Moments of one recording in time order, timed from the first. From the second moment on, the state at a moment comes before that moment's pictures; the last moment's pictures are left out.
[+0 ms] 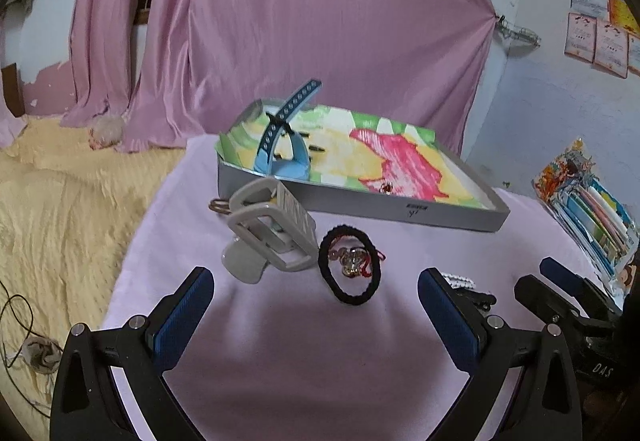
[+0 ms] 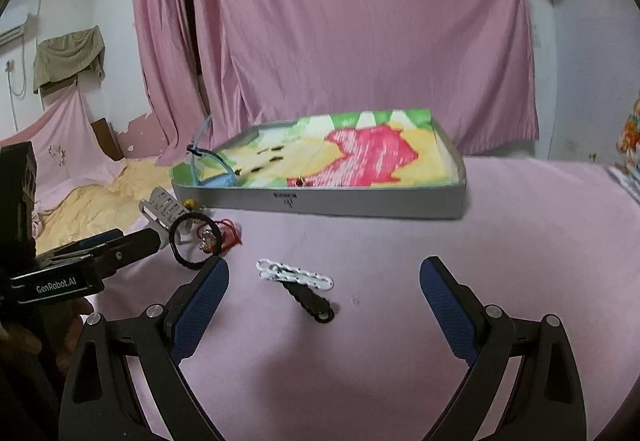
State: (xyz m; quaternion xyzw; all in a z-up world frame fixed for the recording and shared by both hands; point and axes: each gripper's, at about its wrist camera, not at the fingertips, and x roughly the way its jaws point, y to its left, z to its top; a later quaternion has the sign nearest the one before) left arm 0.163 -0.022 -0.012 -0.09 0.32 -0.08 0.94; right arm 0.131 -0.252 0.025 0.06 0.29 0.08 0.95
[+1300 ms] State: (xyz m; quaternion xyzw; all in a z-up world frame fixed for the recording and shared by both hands) left arm 0.186 -0.038 -0.025 -0.11 0.38 -0.15 0.91; right arm 0.152 -0.223 0.003 0.00 0.40 0.11 0.91
